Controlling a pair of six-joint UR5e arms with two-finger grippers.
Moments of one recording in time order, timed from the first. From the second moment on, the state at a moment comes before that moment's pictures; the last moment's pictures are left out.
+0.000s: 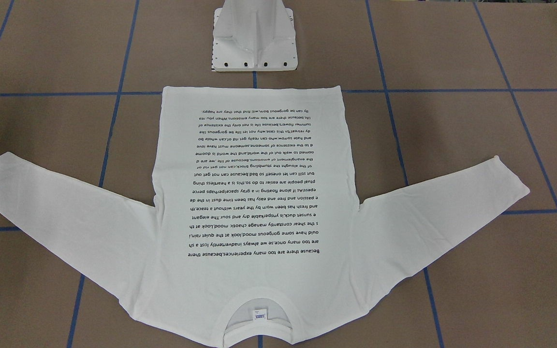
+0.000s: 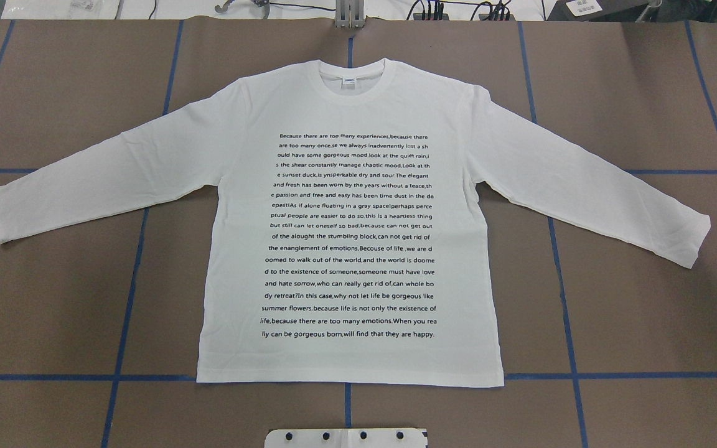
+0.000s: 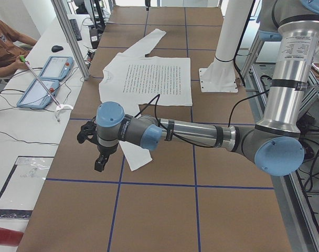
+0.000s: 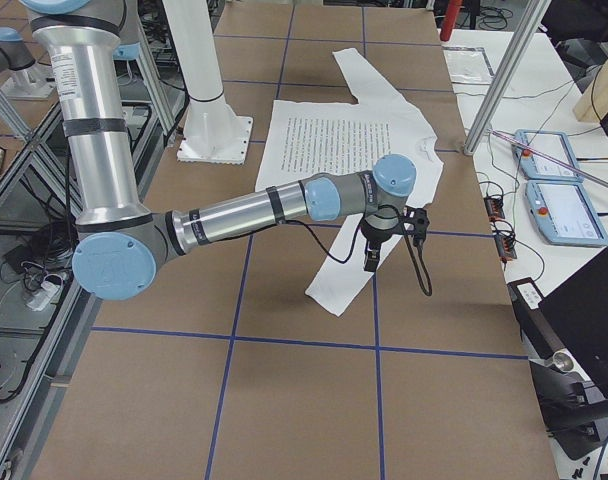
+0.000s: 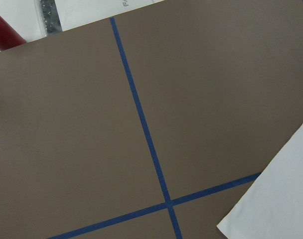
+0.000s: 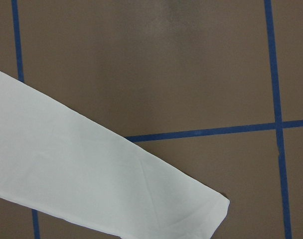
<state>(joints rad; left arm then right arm) -1.60 -1.71 -1.57 -1.78 -2.32 0.05 1.39 -1.43 1.74 -1.67 2.40 0.38</state>
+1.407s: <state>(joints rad) -1.56 -1.65 -1.72 -1.73 -2.34 0.06 1.33 -1.45 1.68 -1.56 2.33 0.39</state>
